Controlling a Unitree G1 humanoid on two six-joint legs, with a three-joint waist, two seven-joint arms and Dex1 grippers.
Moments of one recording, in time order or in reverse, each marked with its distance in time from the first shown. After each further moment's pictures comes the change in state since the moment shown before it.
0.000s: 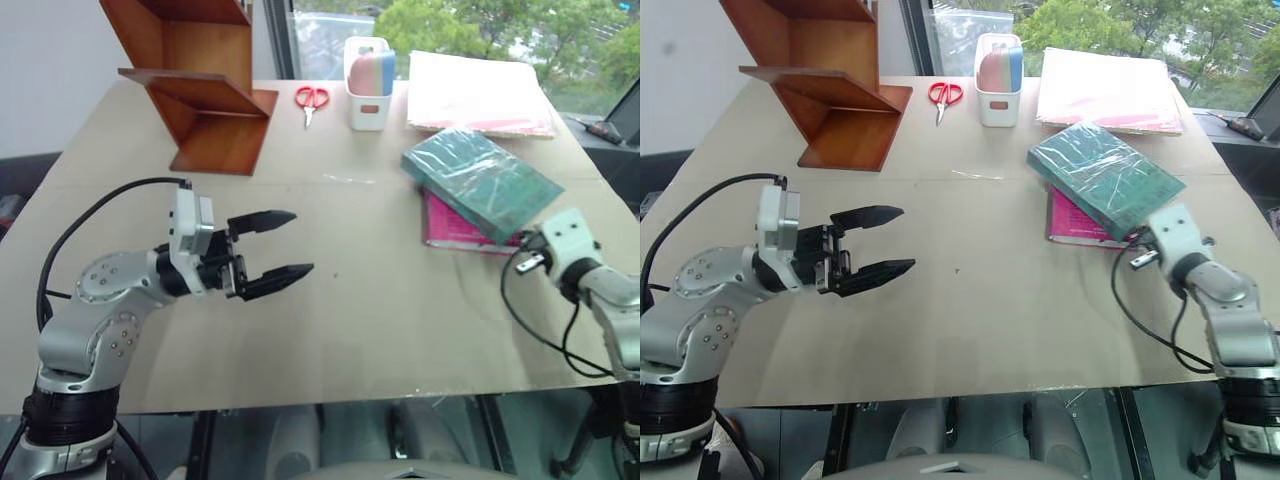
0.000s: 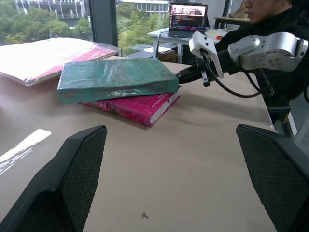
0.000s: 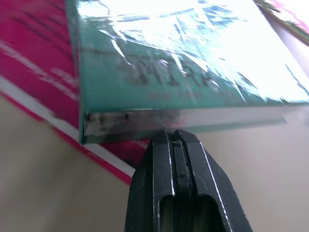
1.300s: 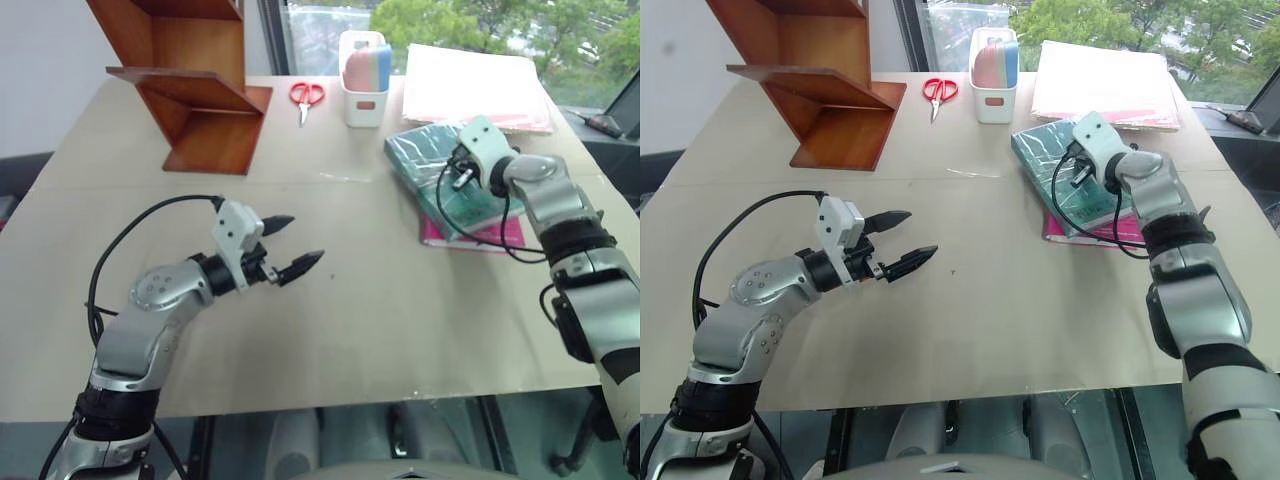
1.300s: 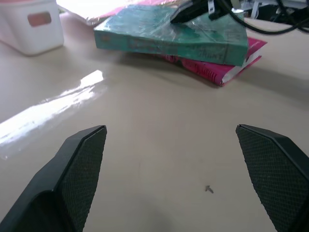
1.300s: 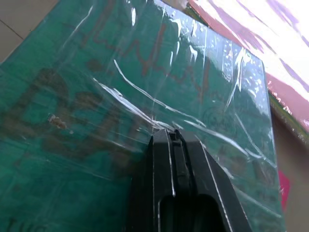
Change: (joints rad) left arm -0.016 -0.117 -0.139 0.018 0.269 0.022 0.319; right arm -0.927 0.130 0.360 1.043 -0.178 -0.253 0.156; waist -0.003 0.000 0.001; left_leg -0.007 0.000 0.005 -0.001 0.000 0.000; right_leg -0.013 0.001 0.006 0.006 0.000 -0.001
